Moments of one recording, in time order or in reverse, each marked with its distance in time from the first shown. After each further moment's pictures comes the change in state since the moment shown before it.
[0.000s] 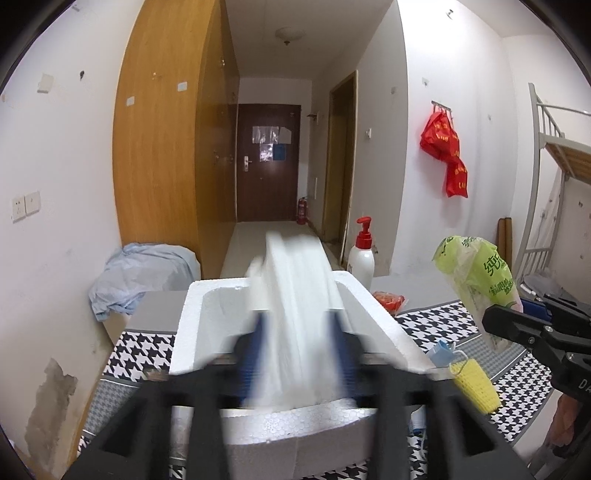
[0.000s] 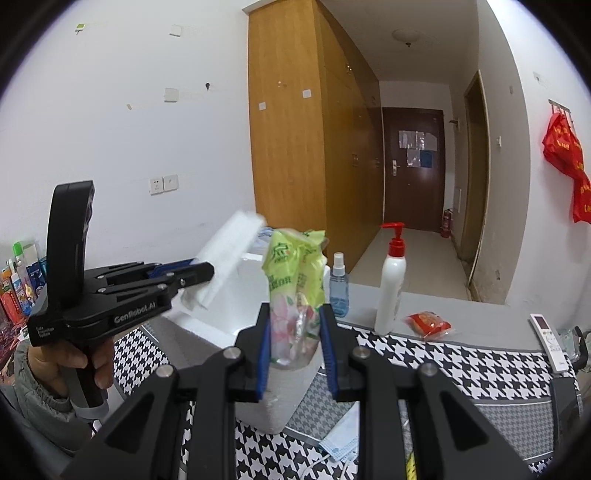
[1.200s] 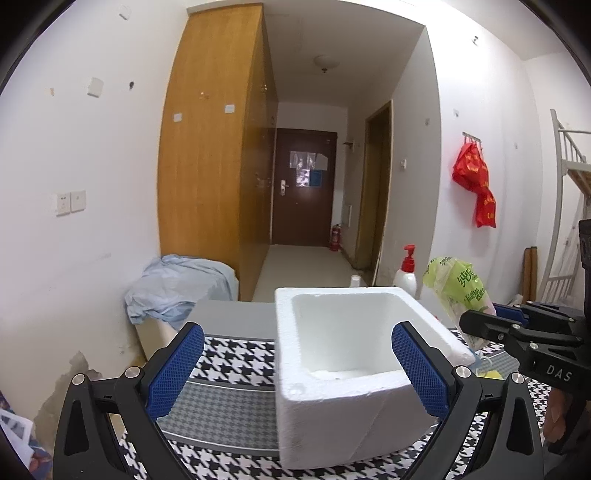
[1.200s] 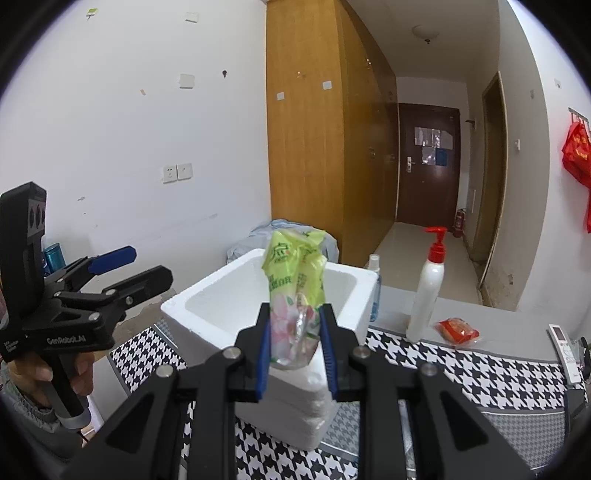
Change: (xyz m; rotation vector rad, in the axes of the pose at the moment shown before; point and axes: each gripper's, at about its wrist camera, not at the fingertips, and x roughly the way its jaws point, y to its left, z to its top) left arm -0.058 0.049 -0.016 -0.059 -0.111 0.135; right arm 0.034 0.038 0.011 -0.039 0.037 0.041
